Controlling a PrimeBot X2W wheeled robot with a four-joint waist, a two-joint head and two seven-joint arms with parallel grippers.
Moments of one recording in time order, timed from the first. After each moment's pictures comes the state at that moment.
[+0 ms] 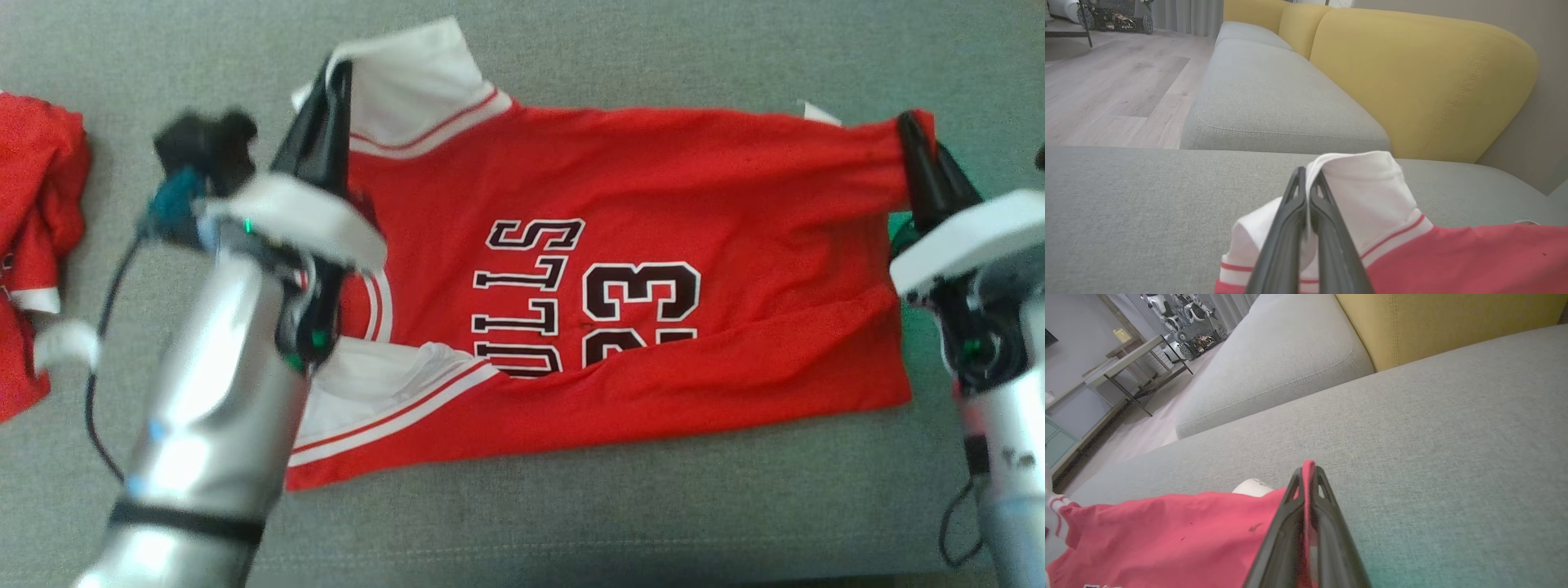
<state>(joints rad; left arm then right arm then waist) -0.72 0.10 -0.36 0.59 -0.45 -0.06 -0.25 -0.51 -0.27 0.06 0.40 0.59 0.13 0.17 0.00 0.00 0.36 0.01</state>
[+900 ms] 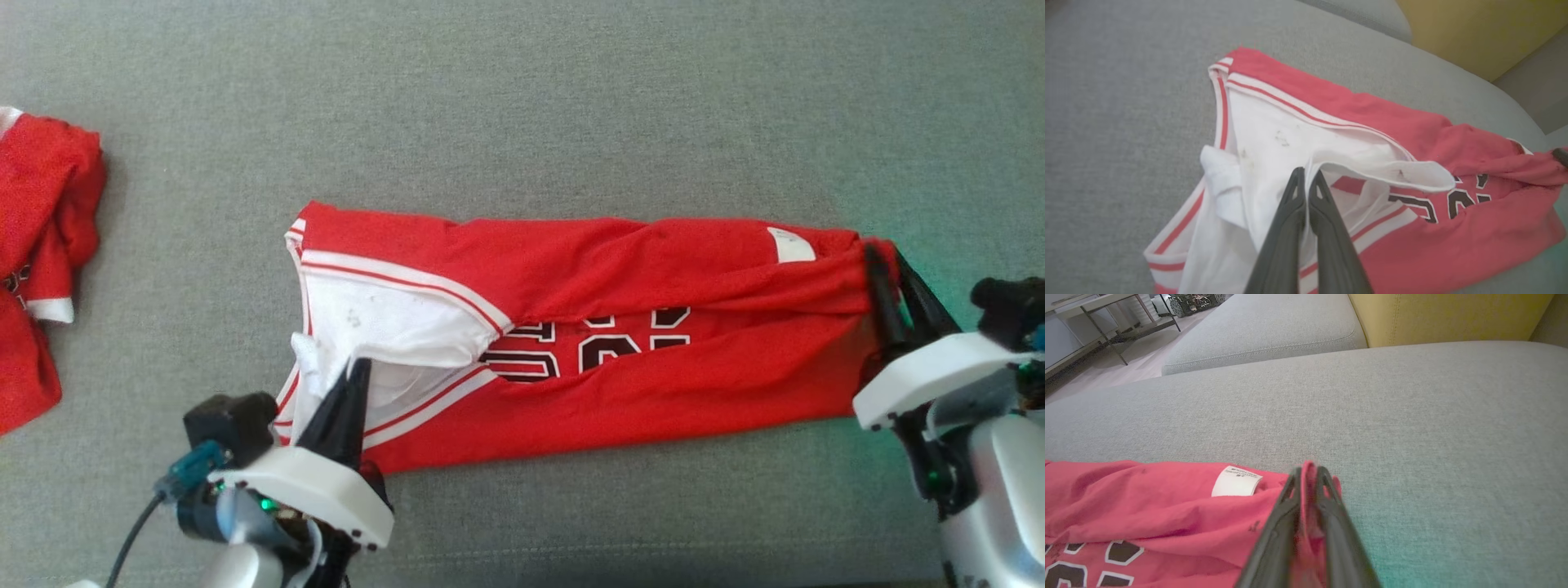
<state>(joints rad) 0.00 0.21 -0.38 -0.04 -0.54 0.17 0.00 -0.21 -0.24 0.06 0.25 0.34 0.13 0.05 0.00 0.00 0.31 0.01</state>
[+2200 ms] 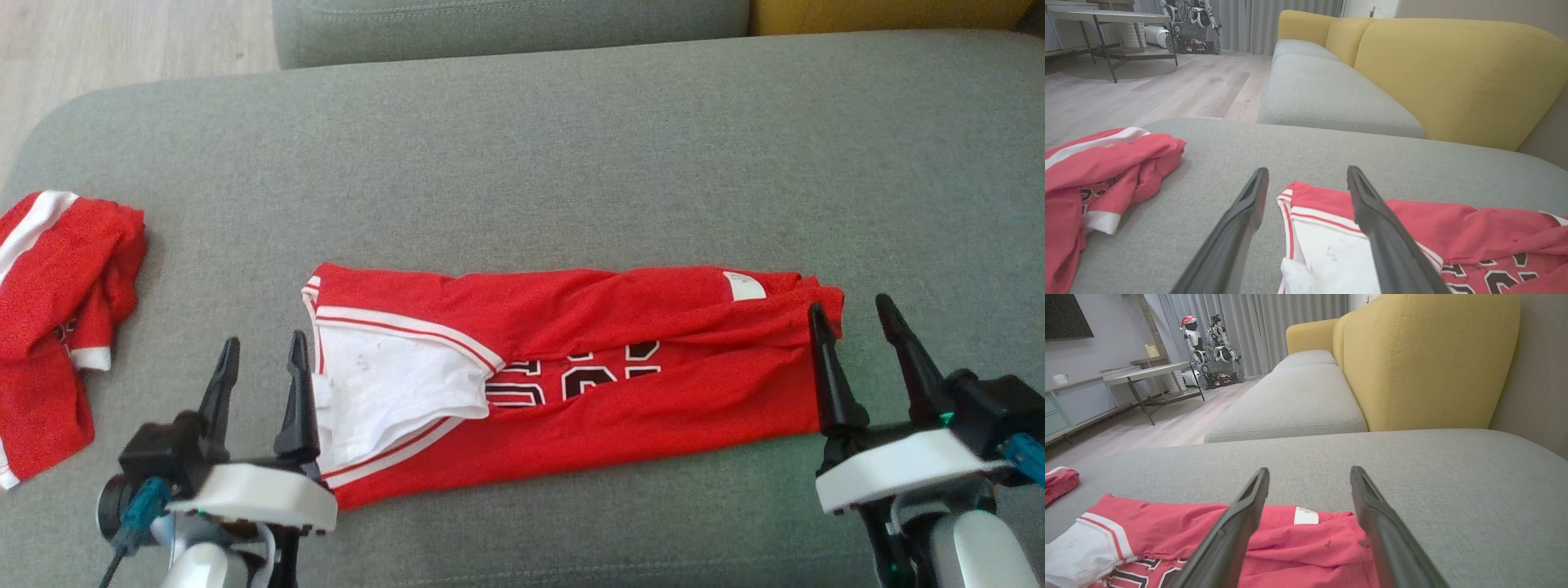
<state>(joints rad) 0.00 0.18 -0.24 0.07 -0.35 0.16 -0.25 0.02 -0.08 0.02 -0.02 0.18 0.13 -0.02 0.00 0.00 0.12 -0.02</state>
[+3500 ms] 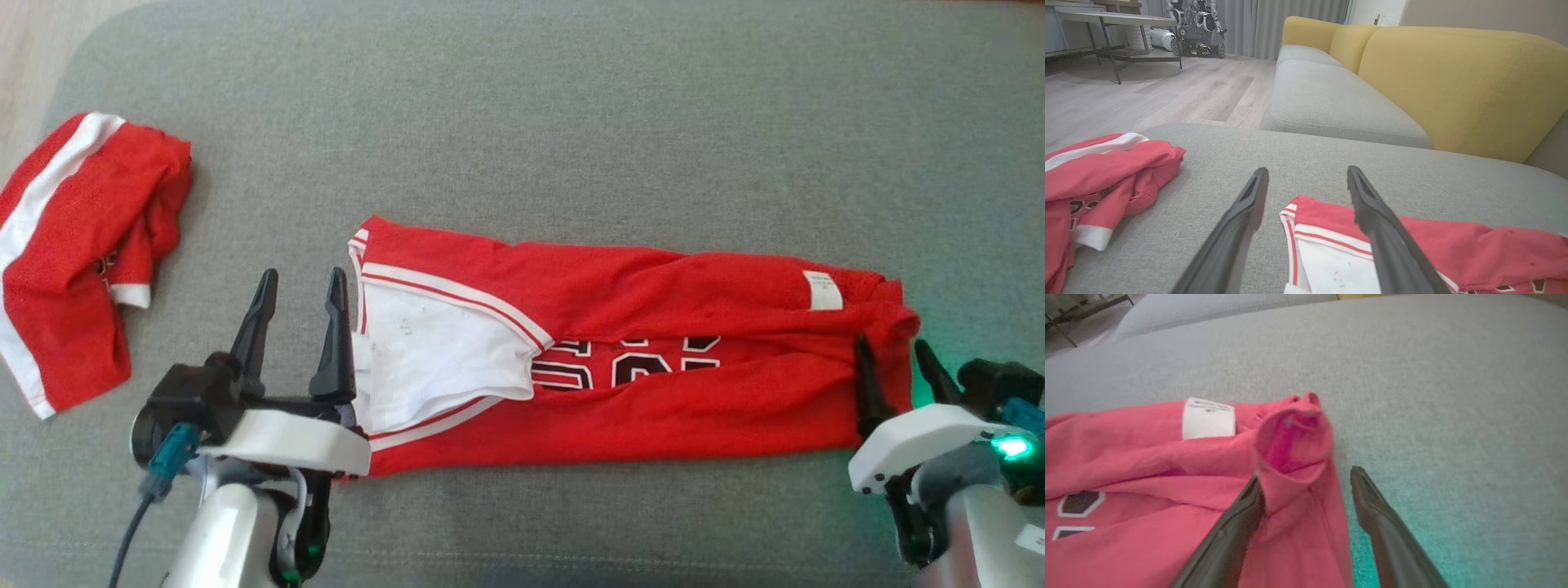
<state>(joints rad) -0.11 0.11 -0.24 0.09 -0.29 0.08 -0.25 -0.15 -0.07 -0.16 0.44 0.12 0.13 0.01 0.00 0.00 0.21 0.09</state>
